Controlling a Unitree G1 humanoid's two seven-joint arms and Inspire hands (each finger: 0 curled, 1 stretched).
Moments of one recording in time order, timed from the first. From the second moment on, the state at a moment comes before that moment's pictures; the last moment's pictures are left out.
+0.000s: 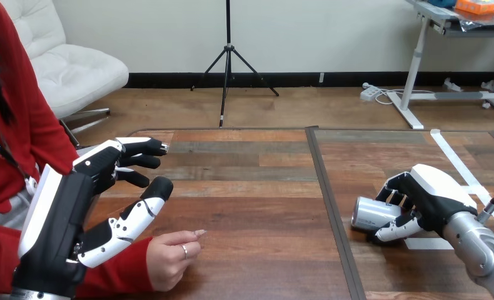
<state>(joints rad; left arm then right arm) 0.35 0.24 0.18 -0.28 0.08 -0.51 -0.18 -0.59 -0.55 0.32 1.22 -0.56 -0.43 -0.12</state>
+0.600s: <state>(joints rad) 0.35 0.24 0.18 -0.28 0.07 -0.51 -0.19 -0.59 -0.61 0.36 1.18 -0.62 -0.49 -0.11</state>
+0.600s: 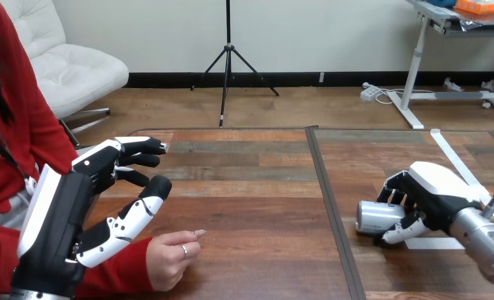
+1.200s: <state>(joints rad) 0.35 0.23 0.17 -0.27 0.06 -0.51 -0.19 -0.58 -0.72 0.35 1.02 -0.67 -0.58 -0.11</state>
